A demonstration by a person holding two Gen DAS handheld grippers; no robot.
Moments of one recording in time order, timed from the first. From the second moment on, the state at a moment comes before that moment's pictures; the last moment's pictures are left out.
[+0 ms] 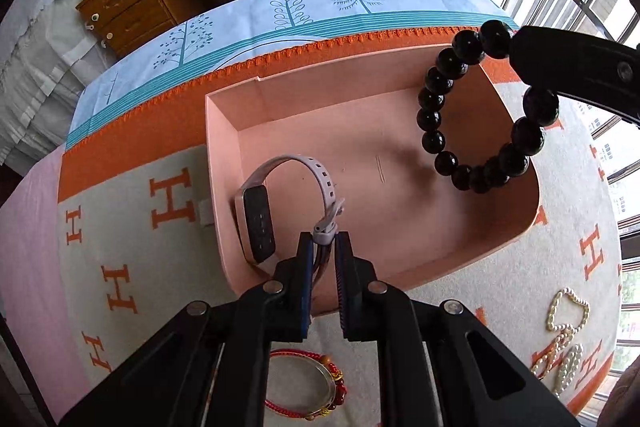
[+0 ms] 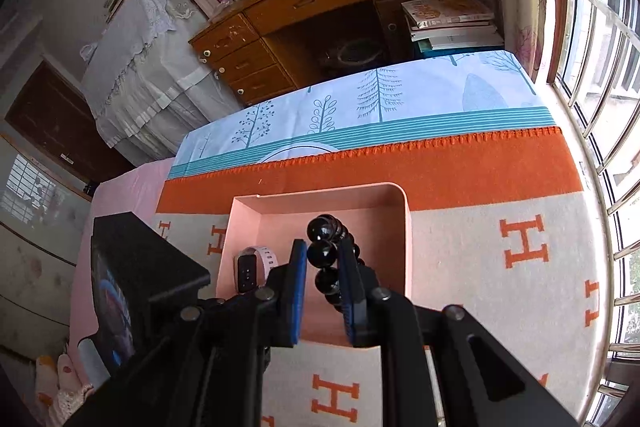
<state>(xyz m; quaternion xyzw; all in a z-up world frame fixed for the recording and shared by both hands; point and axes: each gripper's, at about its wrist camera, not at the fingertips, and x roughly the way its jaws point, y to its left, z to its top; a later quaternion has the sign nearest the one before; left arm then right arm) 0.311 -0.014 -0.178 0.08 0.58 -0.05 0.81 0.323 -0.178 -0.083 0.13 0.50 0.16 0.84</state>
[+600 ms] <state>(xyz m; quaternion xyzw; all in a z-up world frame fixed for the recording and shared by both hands) 0.290 0.008 -0.108 0.05 0.48 -0.02 0.87 0.298 -0.178 -0.058 0.08 0.47 0.14 0.87</state>
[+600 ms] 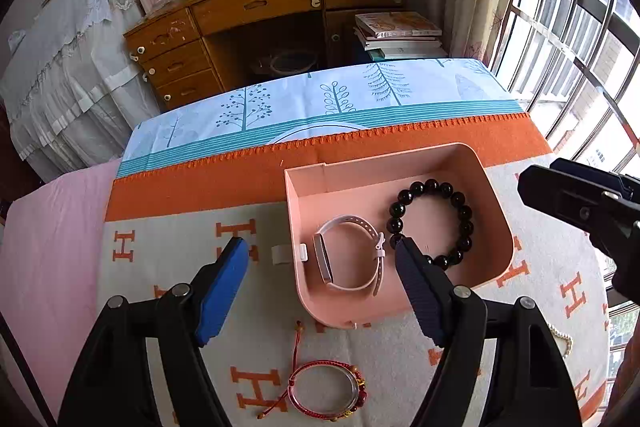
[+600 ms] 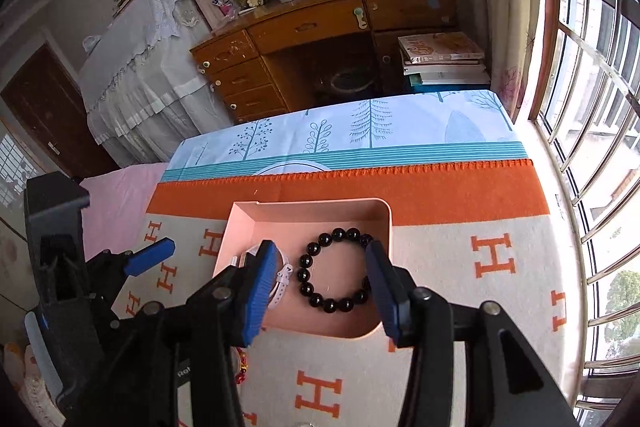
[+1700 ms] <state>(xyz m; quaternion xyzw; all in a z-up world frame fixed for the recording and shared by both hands) 0.125 -0.009 -0.058 0.02 0.48 -0.12 0.87 0.112 -0.226 -0.019 0.06 0.43 0.16 0.89</state>
